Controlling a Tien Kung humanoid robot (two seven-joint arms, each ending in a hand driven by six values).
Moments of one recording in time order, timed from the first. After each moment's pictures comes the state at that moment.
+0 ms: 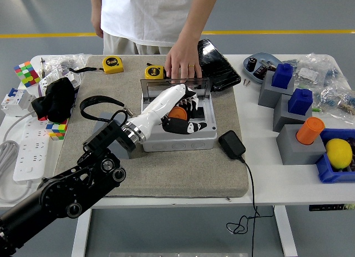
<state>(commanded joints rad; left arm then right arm) -0.53 0.08 -0.75 -1.27 1.71 0.19 -0.04 0.10 -0.06 1.38 0.18 -1.34 0.05 -0.21</state>
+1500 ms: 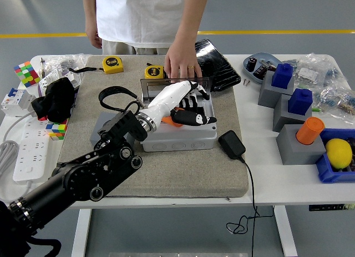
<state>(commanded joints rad) -0.63 0.00 -0.75 -1.07 1.74 0.20 0.04 0.10 -0.07 1.36 0.18 -1.35 0.05 -0.21</state>
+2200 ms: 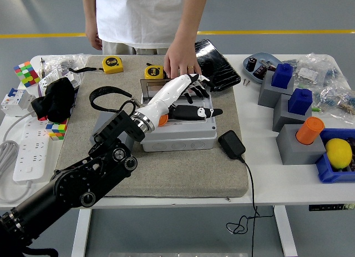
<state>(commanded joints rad) -0.53 0.04 -0.84 -1.27 1.69 0.17 0.02 0.10 -0.06 1.37 0.18 -1.34 0.05 -0.21</state>
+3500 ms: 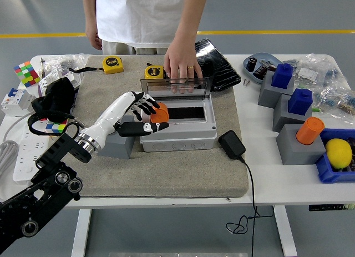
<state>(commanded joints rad) -0.31 0.25 -0.93 -1.44 1.65 0.16 0.02 0.10 -0.06 1.37 0.18 -1.34 0.05 -0.21</state>
